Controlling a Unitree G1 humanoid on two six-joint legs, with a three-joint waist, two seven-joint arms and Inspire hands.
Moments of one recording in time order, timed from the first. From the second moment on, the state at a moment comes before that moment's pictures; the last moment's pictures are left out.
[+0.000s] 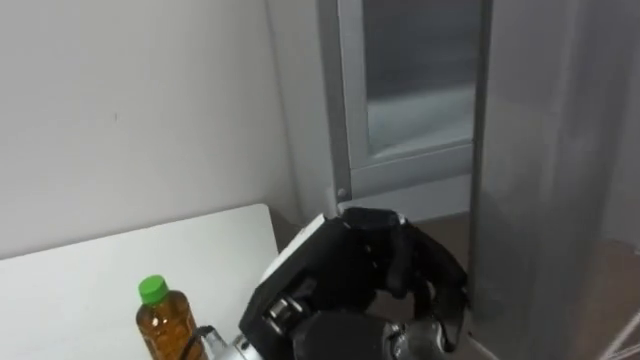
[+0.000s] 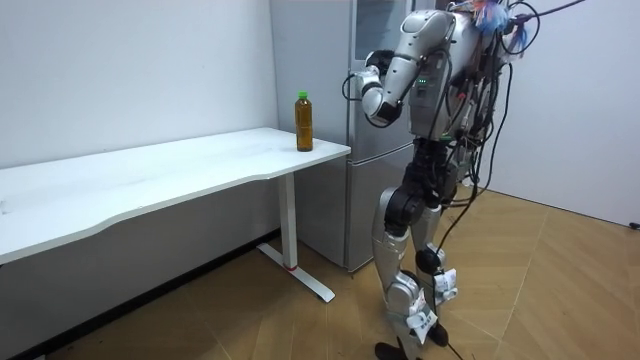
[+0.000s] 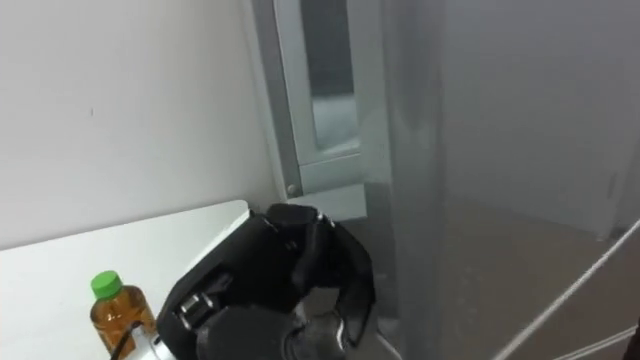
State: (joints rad) left arm -0.15 0.23 -0.32 -0.39 -0.55 0.14 -0.41; right arm 0.06 -0.27 -0.01 1.24 0.39 0.02 0.15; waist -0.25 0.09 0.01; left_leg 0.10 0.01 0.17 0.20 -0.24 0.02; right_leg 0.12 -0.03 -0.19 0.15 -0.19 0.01
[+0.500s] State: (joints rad) left arm -0.15 0.24 -0.36 -0.39 -0.49 0.16 -0.45; right arm 0.06 -0.26 0.02 1.24 0.39 0.01 0.15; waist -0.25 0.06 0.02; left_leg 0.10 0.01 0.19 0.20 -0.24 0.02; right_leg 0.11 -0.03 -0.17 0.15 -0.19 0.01
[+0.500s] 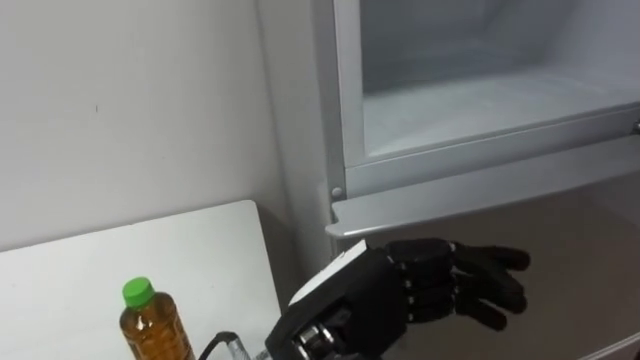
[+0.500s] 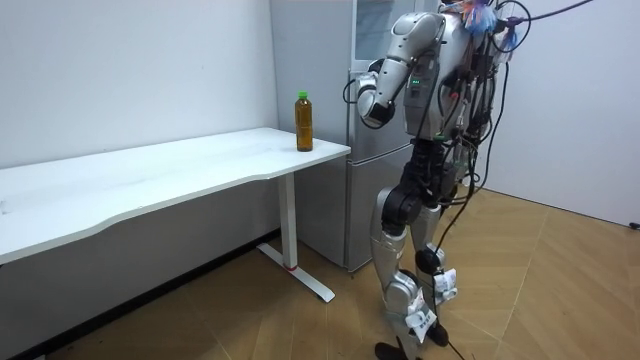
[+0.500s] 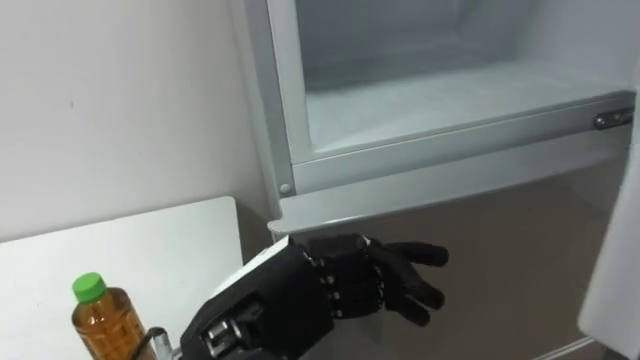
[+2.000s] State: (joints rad) left arm -0.30 0.22 -0.48 -0.34 -0.47 0.16 -0.52; right arm 0.05 -0.31 0.02 1.29 0.42 0.04 0.20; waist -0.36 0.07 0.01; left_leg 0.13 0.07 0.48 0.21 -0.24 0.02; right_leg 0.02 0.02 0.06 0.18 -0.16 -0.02
